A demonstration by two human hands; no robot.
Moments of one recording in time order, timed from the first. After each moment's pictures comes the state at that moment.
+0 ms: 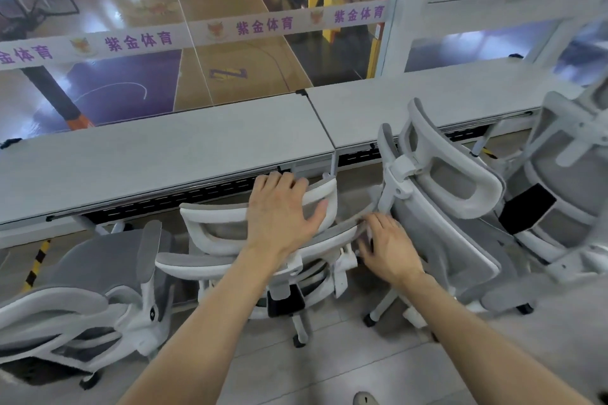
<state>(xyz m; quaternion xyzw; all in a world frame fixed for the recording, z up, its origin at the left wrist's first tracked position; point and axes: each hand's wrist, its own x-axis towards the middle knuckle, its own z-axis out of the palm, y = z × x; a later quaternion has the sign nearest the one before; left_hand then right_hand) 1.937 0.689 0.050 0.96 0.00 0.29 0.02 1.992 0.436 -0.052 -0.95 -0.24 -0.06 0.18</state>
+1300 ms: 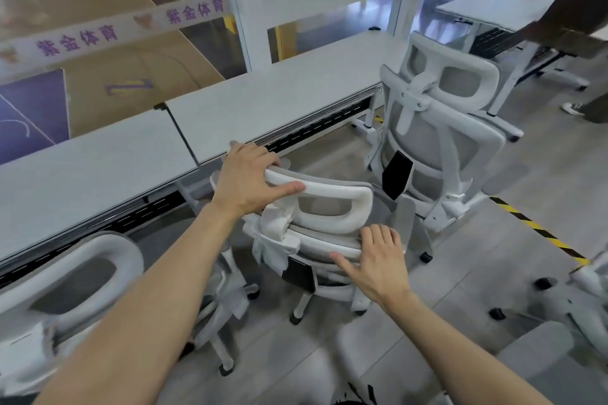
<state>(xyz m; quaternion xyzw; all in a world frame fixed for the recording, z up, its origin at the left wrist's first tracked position) 2.153 0.412 0.049 0.93 -0.25 0.21 0.14 2.006 0.118 -0.088 -0.97 -0.05 -0.20 0.10</state>
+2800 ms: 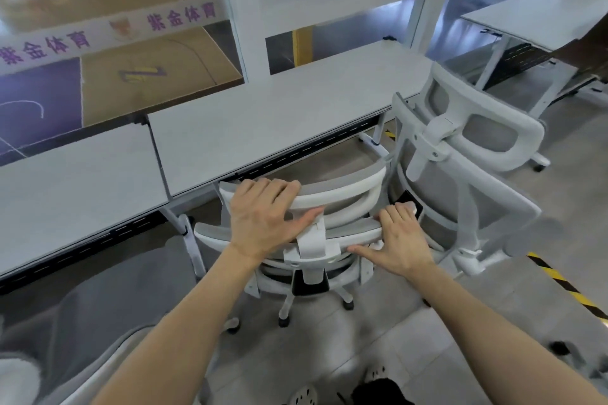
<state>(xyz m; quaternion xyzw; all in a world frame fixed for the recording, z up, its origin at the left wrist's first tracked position) 2.272 0.296 0.017 0.85 -0.19 0.49 0.07 2.266 -0.018 -0.083 -0.97 -0.15 -0.16 0.09</state>
